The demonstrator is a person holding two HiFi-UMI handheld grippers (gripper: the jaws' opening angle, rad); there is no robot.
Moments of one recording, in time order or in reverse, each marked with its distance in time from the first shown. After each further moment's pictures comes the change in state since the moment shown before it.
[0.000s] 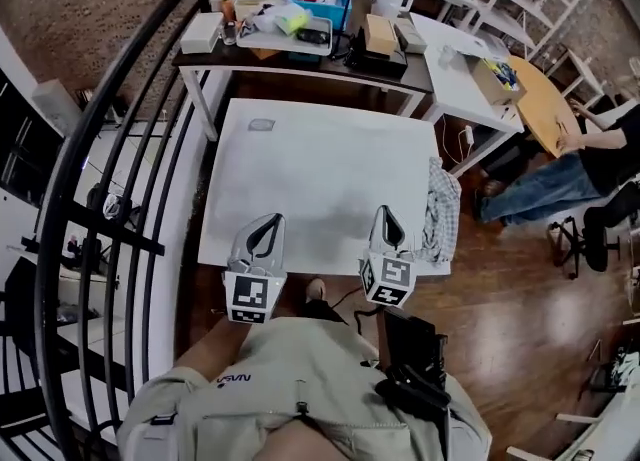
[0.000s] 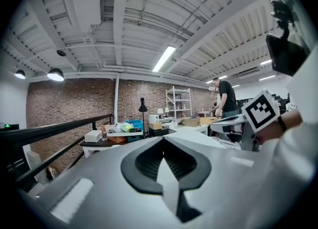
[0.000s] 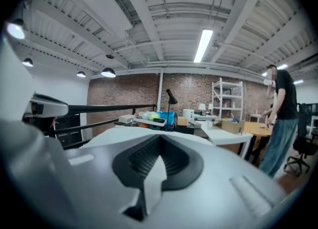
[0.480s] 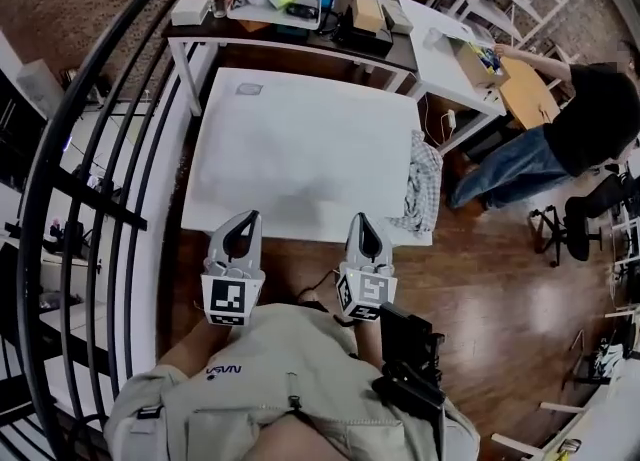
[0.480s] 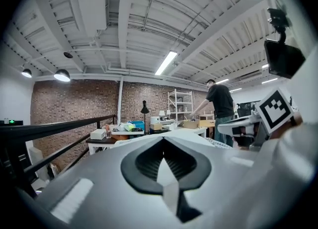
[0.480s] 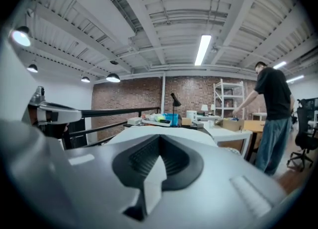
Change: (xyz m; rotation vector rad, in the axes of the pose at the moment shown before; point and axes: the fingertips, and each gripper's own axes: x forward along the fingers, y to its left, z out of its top) left arm -0.078 -0.030 -0.018 -0.032 -0.028 0.027; right arm -0.103 0.040 -0.011 0.017 -0.022 0.034
